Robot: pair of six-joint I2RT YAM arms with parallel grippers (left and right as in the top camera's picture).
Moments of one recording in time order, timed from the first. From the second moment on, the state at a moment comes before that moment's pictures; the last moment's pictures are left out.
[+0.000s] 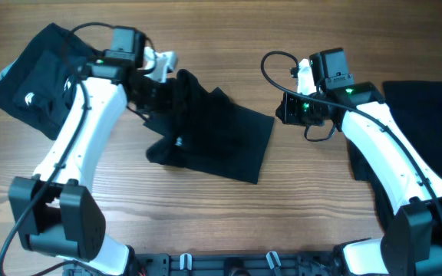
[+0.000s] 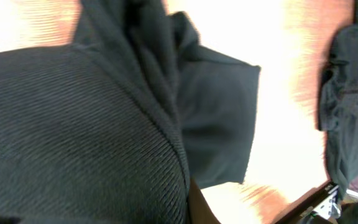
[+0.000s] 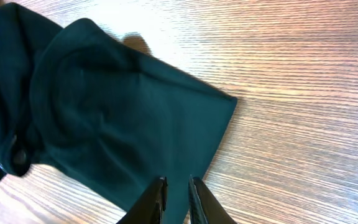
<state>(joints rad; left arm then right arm) -0.18 1.72 1.44 -1.00 0.48 -0.13 0.21 1.59 1.18 -0.76 -0.34 0.28</state>
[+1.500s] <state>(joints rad) -0.29 1.89 1.57 -1.08 0.15 -0.36 0.46 1.80 1.21 -0.46 -0.63 0.30</state>
